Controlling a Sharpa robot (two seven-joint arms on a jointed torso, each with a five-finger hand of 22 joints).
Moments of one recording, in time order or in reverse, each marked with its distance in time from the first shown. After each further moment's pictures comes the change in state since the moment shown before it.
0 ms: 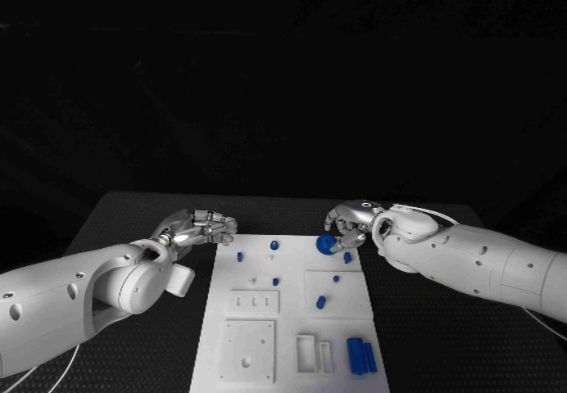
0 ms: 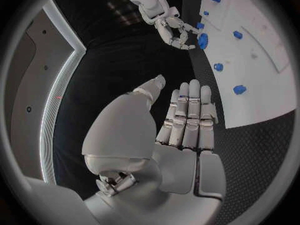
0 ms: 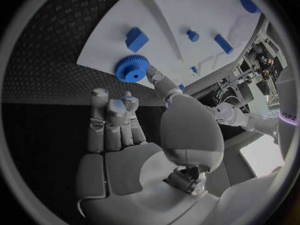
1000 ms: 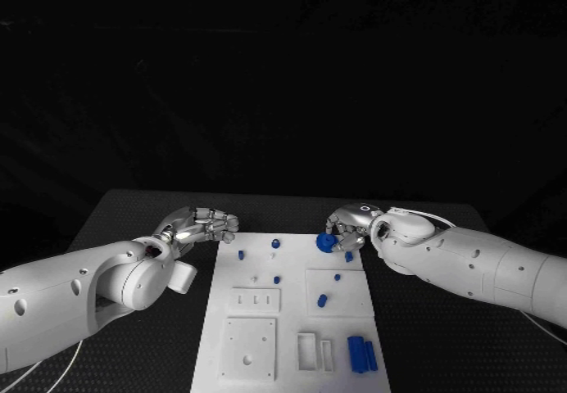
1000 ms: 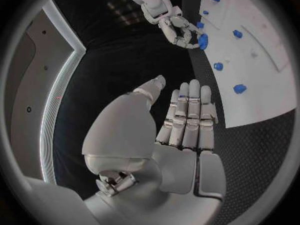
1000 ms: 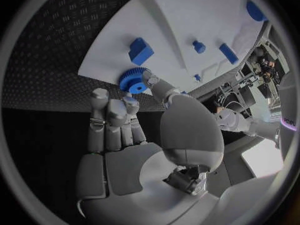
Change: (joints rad) left arm 0.000 0.003 0.000 -0.007 -0.002 0.000 -0.002; left_hand -0.004 0.004 0.002 -0.002 0.000 0.000 0.000 -0.005 0.001 0.000 0.000 -0.004 0.001 0.000 0.000 0.000 0.003 0.000 0.000 0.000 0.000 0.000; right arm -0.021 0.034 -0.001 -0.048 -0.029 0.010 -0.006; right_hand 0.015 0.015 0.169 0.069 -0.102 0.018 -0.018 0.000 -0.001 -0.004 -0.001 0.056 0.005 0.016 -0.002 -0.014 0.058 -0.002 0.002 -0.009 0.032 0.000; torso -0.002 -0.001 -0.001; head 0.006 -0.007
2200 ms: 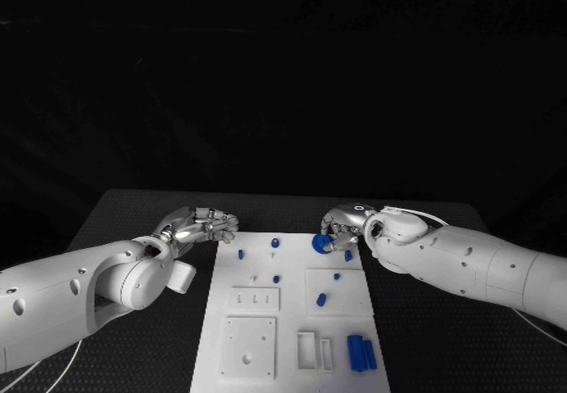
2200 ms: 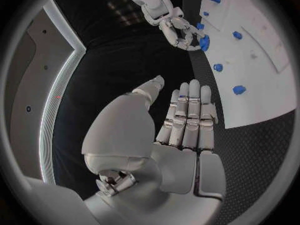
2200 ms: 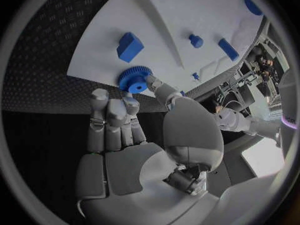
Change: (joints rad) left arm 0.000 0.000 0.000 -0.001 0.002 0.008 -0.005; left_hand -0.026 -0.001 0.002 -0.002 0.000 0.000 0.000 -0.007 0.003 -0.004 0.004 -0.004 0.000 0.000 0.000 -0.008 0.005 0.000 0.000 0.000 -0.004 0.001; right arm 0.000 0.027 -0.004 -0.006 0.009 0.012 -0.007; right_hand -0.098 -0.002 0.005 0.035 0.034 0.001 -0.001 0.004 0.008 0.000 0.000 0.019 -0.018 0.013 -0.006 -0.016 0.047 -0.001 -0.003 -0.004 0.019 0.000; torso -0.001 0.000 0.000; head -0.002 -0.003
